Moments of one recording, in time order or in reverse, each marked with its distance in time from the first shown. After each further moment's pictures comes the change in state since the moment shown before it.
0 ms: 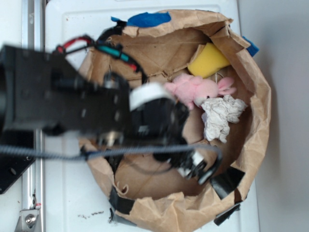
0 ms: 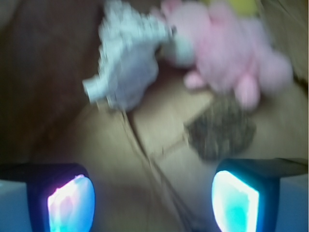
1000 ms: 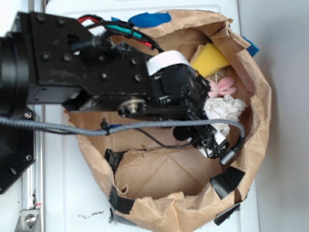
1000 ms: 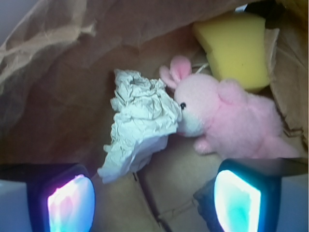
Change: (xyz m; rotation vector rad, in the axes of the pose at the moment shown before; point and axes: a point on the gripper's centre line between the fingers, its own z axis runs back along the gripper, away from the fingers) arm 0.023 -0.007 -0.001 -0.032 -0.064 -0.017
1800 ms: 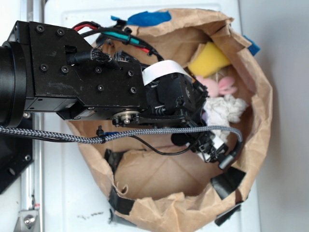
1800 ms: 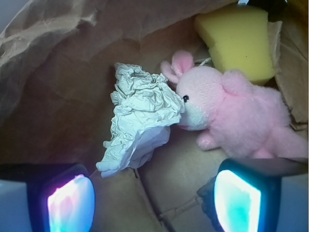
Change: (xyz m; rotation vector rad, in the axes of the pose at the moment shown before) arm -0.007 0.000 -0.004 -0.003 -0.010 0.003
